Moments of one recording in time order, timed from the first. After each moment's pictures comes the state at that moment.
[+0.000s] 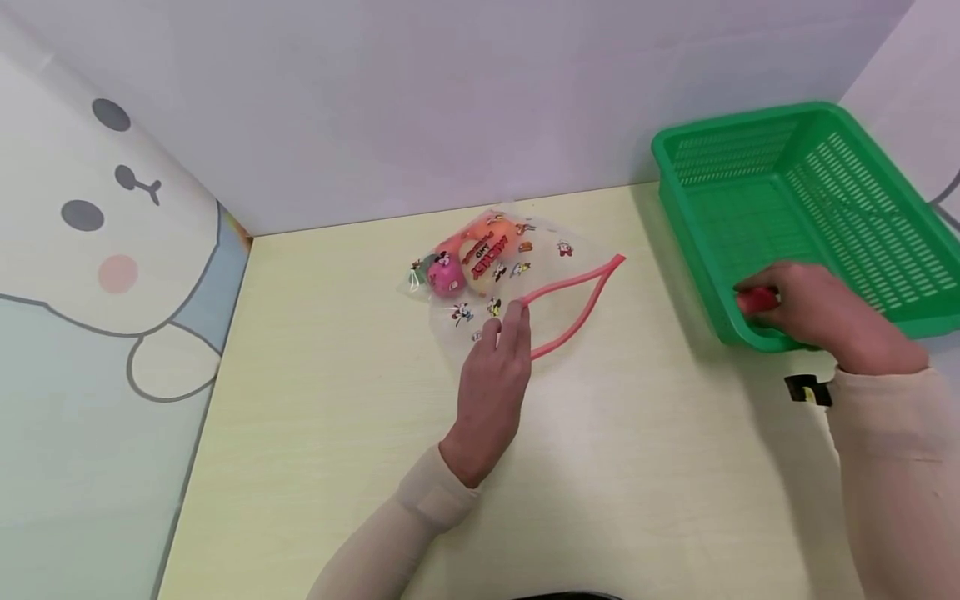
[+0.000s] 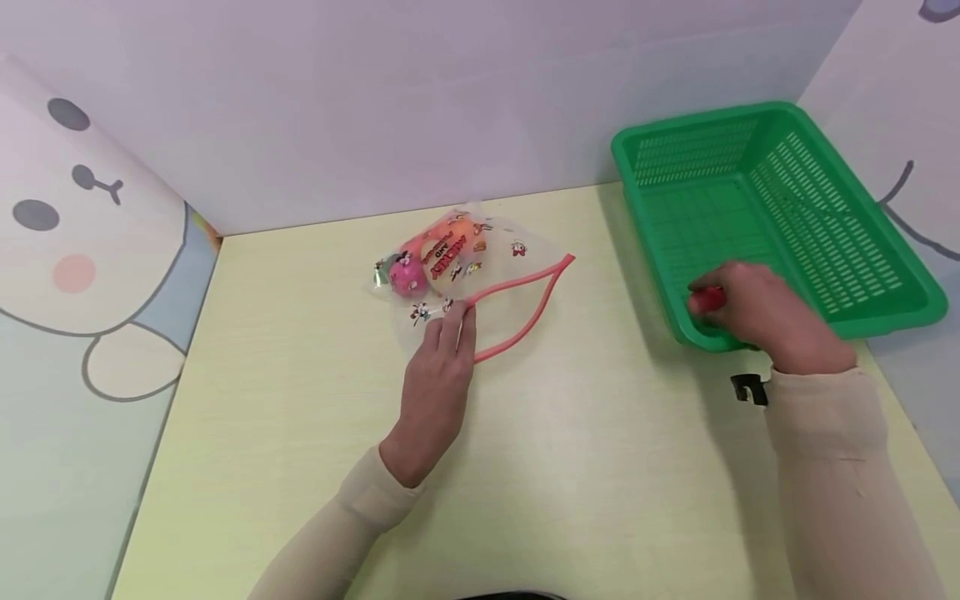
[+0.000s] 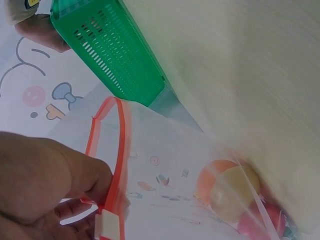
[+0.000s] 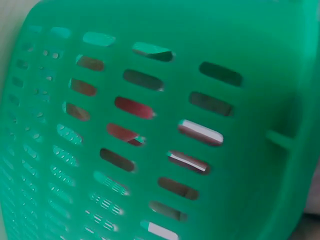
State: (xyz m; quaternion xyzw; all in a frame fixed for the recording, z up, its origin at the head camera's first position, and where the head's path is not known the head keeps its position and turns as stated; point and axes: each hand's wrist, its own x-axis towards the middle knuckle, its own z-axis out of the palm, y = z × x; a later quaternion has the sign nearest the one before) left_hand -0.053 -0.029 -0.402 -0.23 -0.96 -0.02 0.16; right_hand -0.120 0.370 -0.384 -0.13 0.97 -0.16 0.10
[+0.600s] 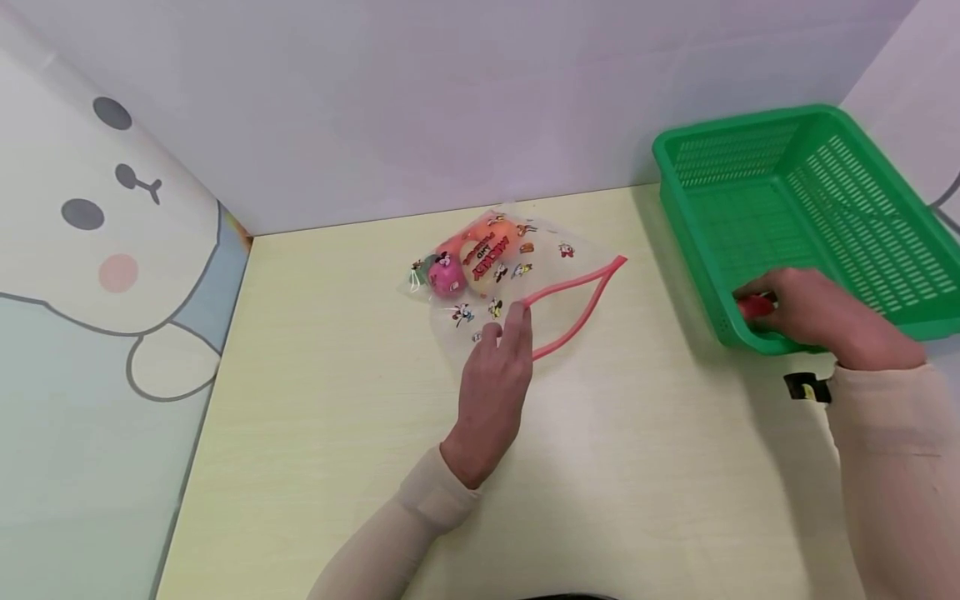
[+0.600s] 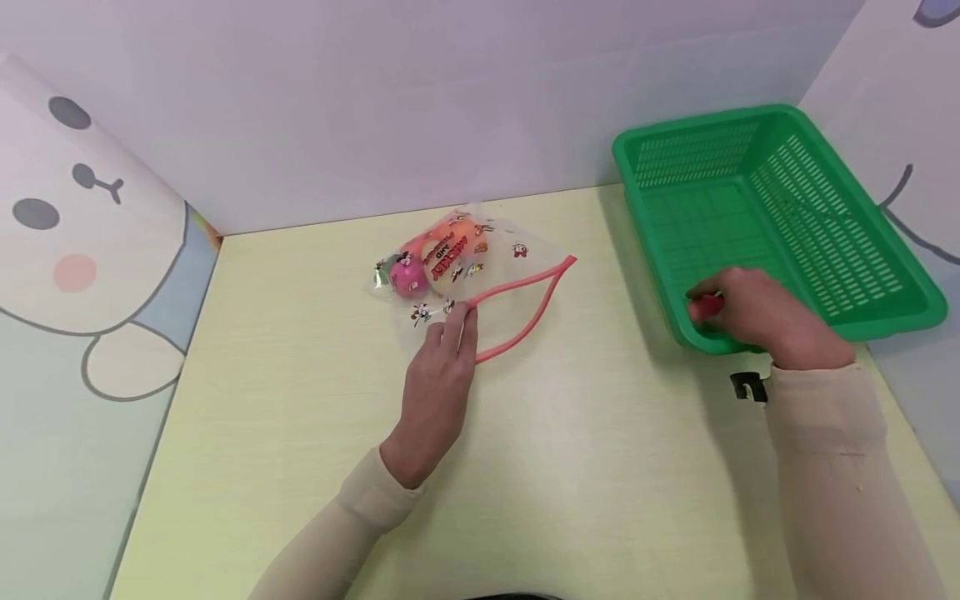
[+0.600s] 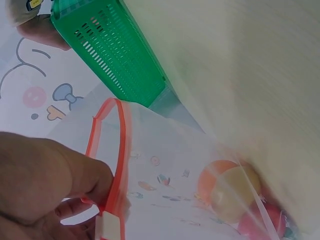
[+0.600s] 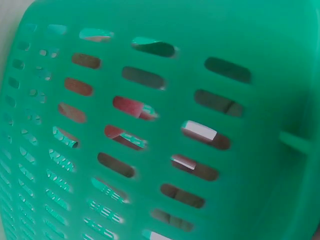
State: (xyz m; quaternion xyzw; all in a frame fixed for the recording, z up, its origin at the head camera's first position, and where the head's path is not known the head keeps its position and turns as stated) left_hand -0.053 -0.028 -0.403 -0.23 -0.96 -0.03 0.17; right_hand -0.125 0.371 -0.382 -0.12 0.97 -0.15 0.16
